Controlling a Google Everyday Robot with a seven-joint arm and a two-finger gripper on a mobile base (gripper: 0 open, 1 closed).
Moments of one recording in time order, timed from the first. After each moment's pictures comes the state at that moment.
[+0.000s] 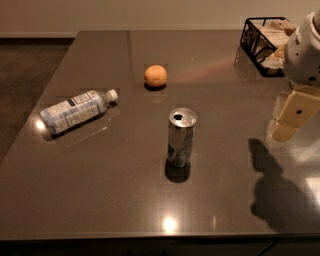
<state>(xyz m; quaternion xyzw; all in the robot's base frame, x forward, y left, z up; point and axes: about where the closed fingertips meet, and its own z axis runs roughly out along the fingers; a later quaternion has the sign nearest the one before) 0.438 -0.217 0.977 -0.60 0.78 -0.03 0.16</state>
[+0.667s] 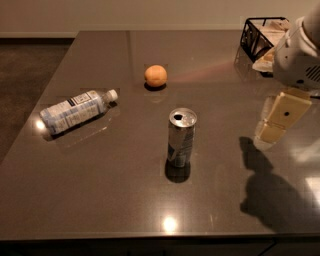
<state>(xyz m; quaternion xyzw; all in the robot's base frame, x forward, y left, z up) 0.442 -0.200 0.970 -0.61 0.78 -0.01 0.17</state>
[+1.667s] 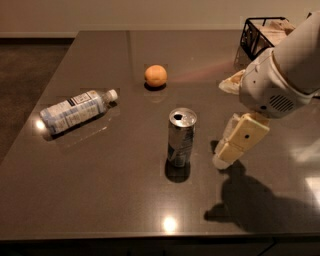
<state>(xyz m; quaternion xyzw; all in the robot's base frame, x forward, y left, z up) 0.427 -0.129 0.940 -0.60 0.76 0.09 0.24</state>
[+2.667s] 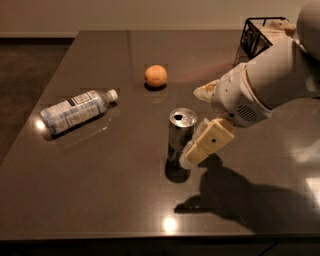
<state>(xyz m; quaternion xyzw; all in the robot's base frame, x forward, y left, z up) 0.437 -0.078 0.922 -0.57 0.75 0.17 0.29</state>
